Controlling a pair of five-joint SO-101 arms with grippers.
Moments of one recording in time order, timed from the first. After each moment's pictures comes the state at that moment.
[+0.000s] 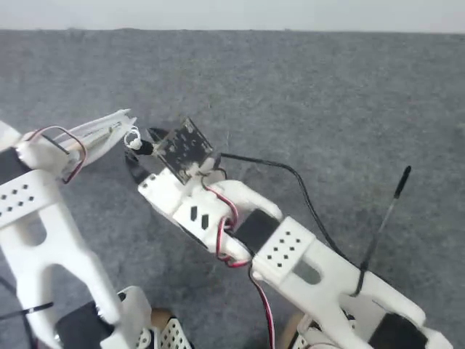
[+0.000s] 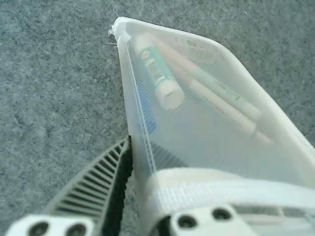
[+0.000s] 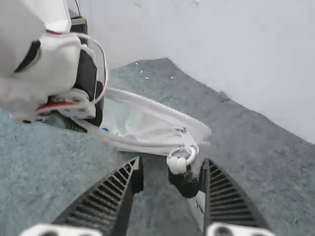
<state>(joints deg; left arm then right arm) -35.9 -22.0 16.3 83.3 30.9 -55.2 -28.9 40.4 11.7 0.0</state>
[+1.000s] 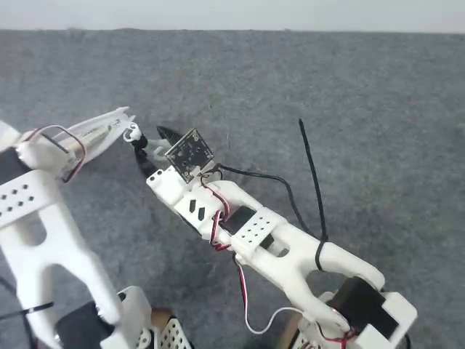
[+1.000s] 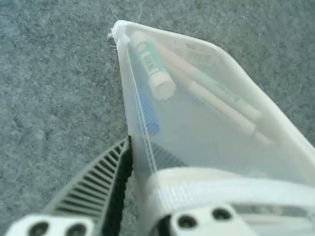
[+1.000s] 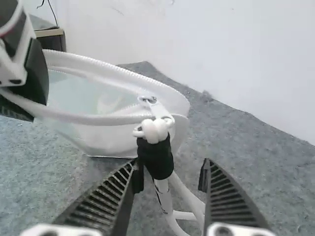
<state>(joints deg) -35.9 -22.0 16.3 82.2 30.9 -51.3 -8.4 45.1 -19.4 0.0</state>
